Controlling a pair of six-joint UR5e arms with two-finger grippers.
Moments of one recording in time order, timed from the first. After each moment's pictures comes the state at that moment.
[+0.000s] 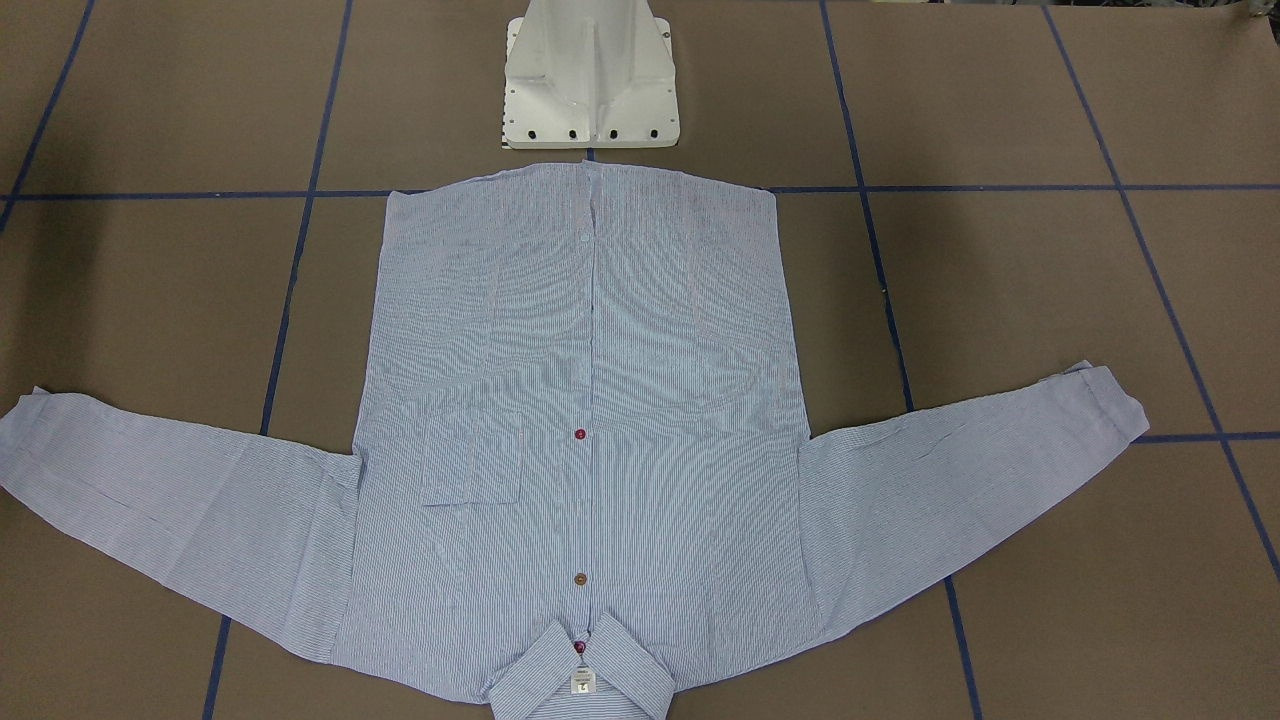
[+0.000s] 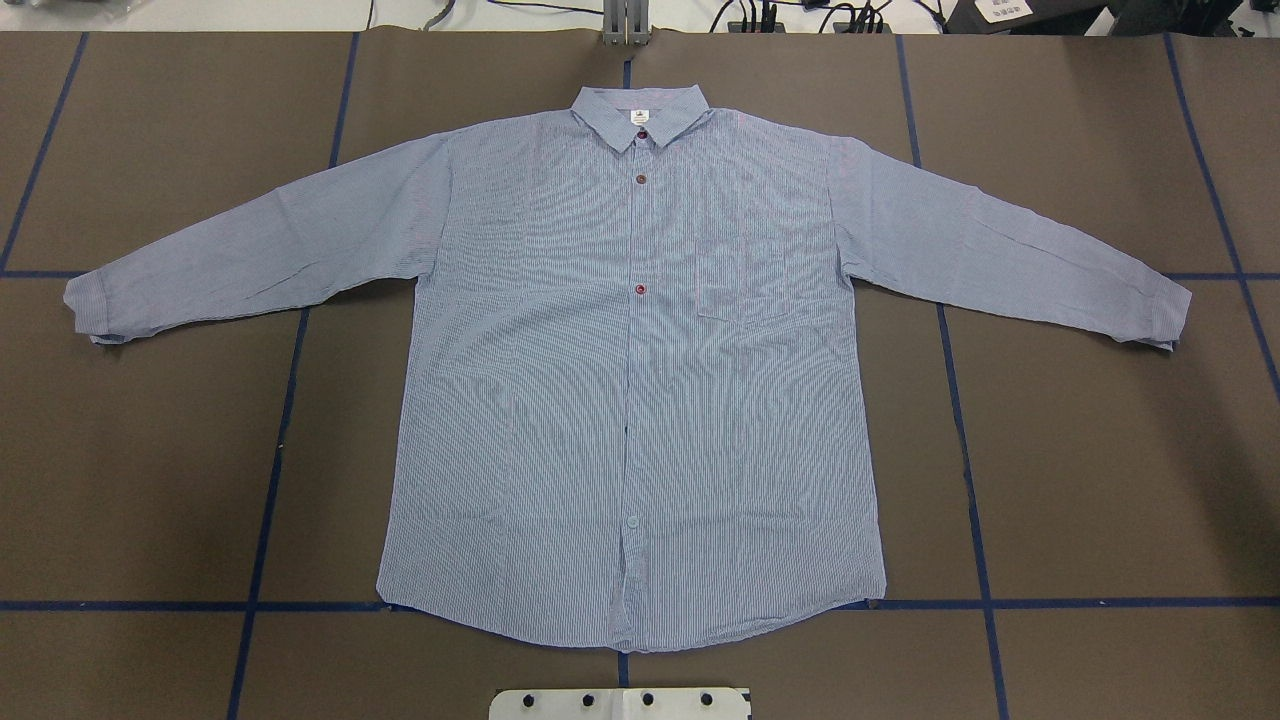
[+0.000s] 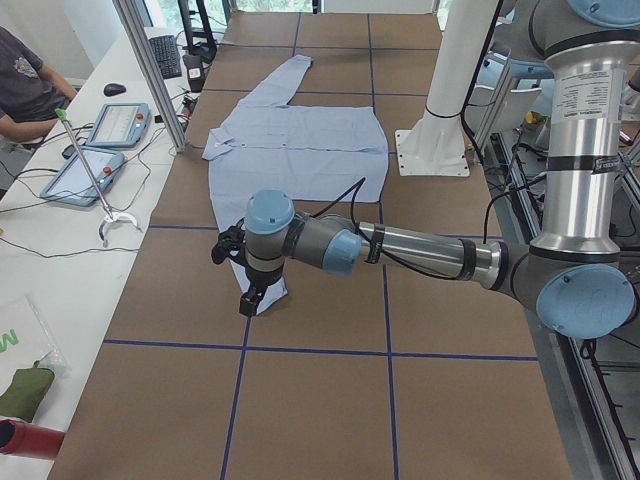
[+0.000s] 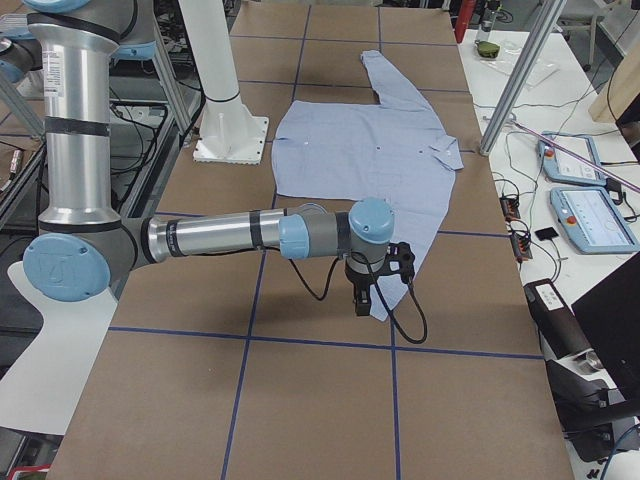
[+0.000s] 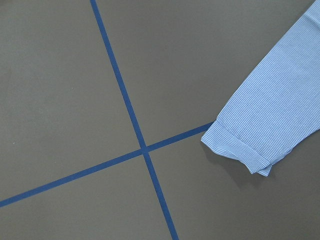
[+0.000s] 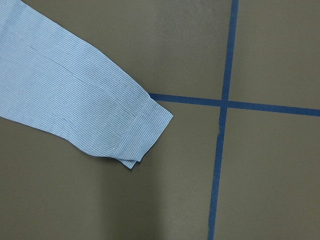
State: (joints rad) left arm -1.51 -1.56 -1.74 -1.75 -2.31 0.09; right arm 1.48 -1.62 1.74 -1.56 2.39 0.06
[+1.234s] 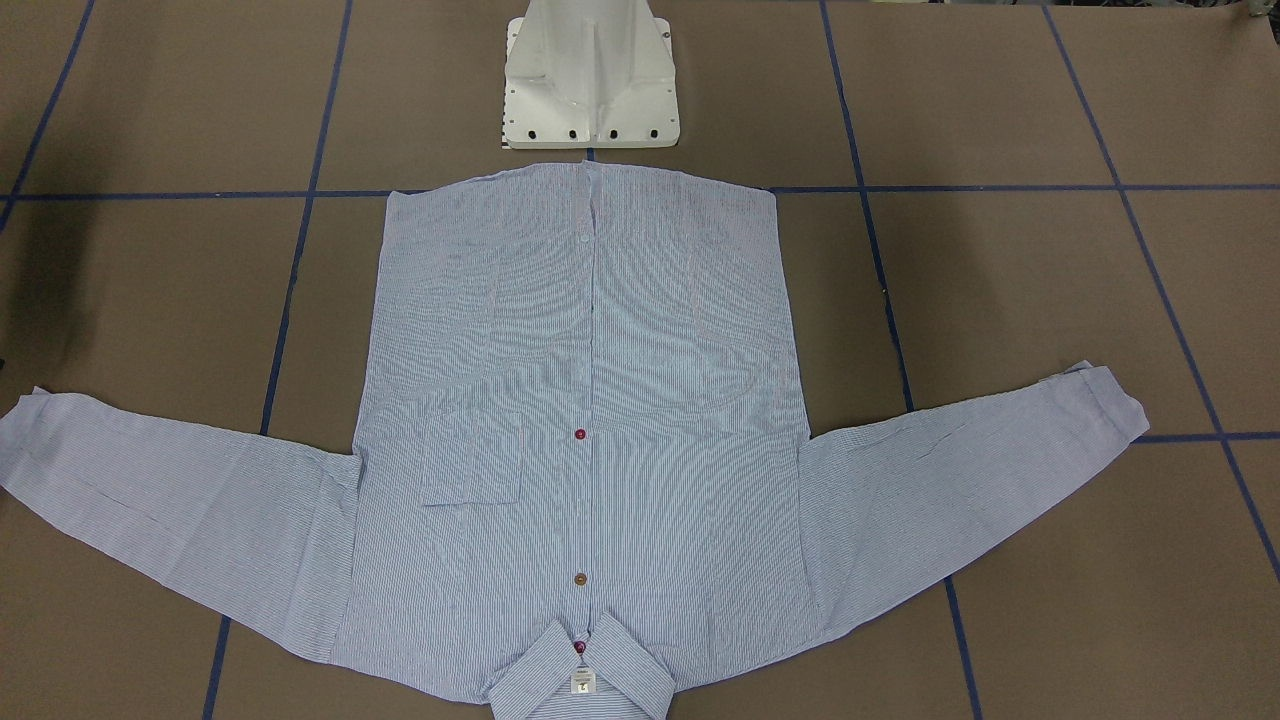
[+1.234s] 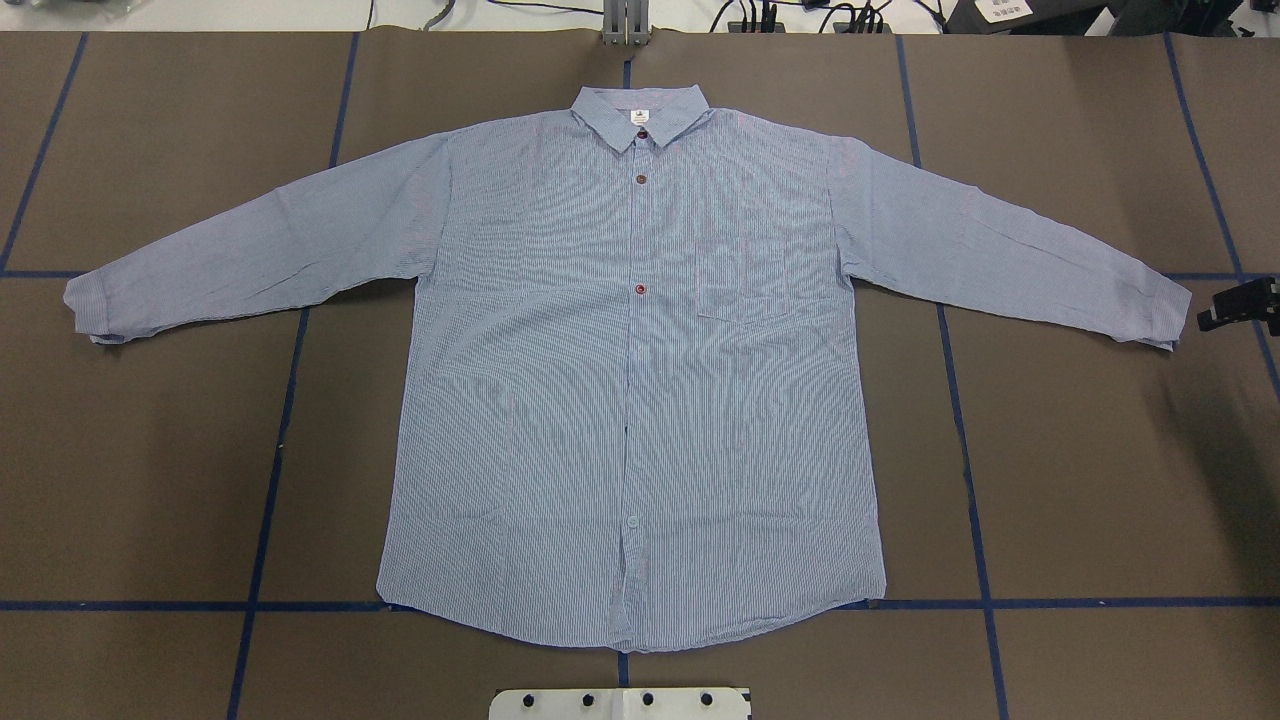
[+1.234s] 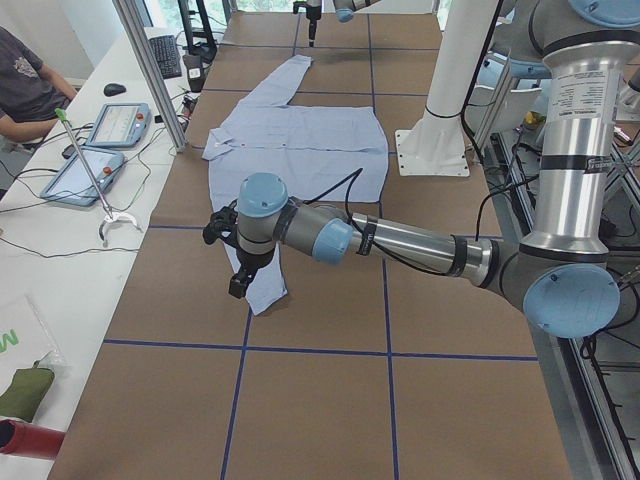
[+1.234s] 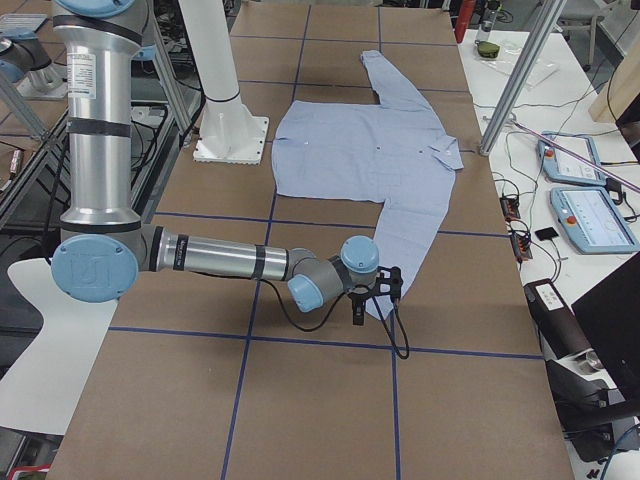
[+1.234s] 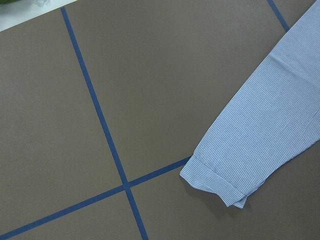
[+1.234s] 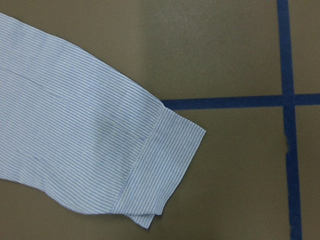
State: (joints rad) left arm -1.51 -1.59 -1.75 -1.78 -2.35 0.07; right arm 1.24 -1.61 1.43 -0.92 2.33 0.60
